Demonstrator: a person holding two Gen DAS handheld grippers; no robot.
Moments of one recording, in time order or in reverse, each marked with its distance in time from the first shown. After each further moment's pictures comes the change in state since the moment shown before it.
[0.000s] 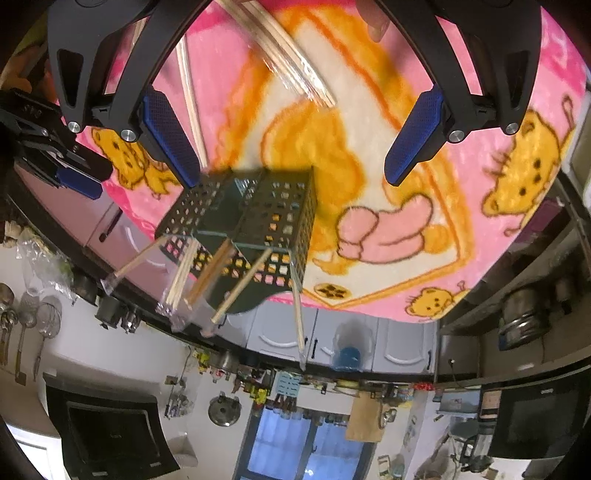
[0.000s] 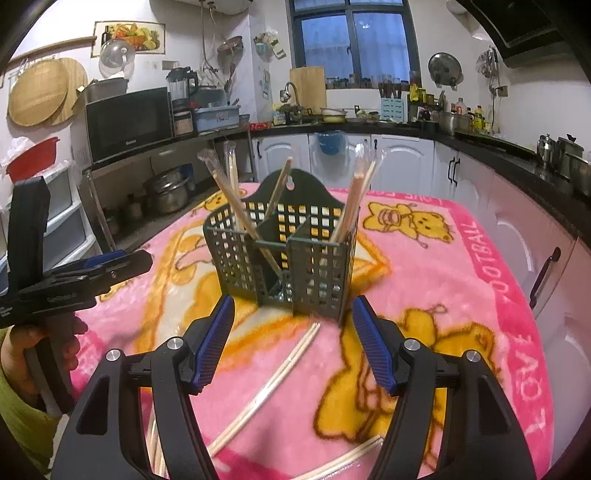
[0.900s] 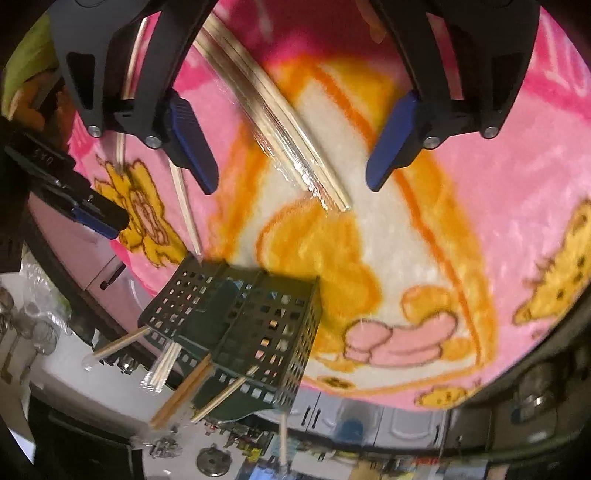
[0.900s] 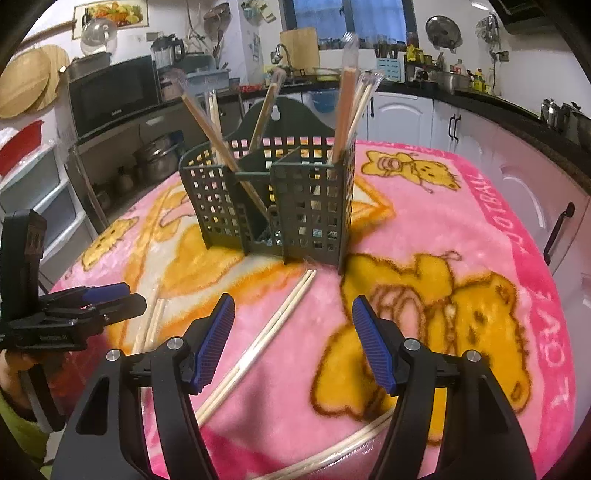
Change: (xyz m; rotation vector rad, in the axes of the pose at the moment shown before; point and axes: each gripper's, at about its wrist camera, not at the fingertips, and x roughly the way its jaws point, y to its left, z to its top) left arm 0.038 0.021 -0.061 -0.111 0.262 -0.092; right arm 0.042 -0.008 -0.026 0.019 0.153 0.000
